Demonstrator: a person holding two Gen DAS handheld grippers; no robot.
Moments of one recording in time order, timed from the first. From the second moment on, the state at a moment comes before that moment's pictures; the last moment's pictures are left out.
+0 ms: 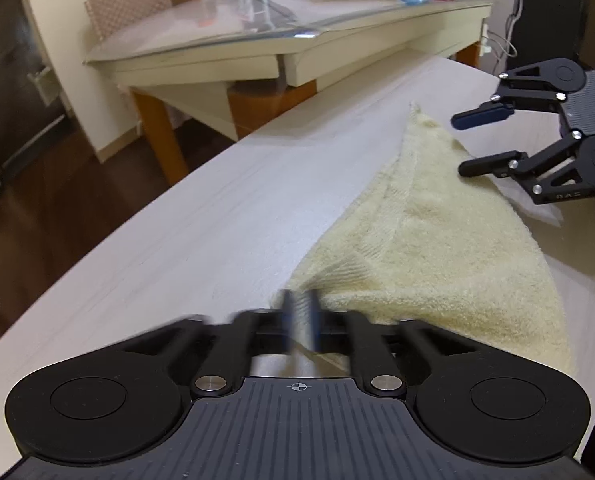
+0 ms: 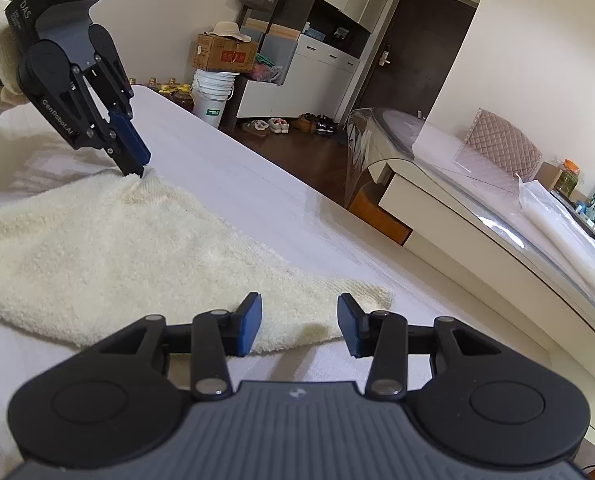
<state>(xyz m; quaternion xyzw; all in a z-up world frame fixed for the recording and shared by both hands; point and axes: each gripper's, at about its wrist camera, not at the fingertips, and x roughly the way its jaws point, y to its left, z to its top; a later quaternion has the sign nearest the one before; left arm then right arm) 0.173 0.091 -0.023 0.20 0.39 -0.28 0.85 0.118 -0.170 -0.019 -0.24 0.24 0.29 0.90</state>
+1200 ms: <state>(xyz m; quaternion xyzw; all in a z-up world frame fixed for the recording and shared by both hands) 0.207 0.059 -0.015 0.31 0.37 -0.40 0.78 0.117 -0.169 -0.026 -0.23 0.23 0.28 0.90</state>
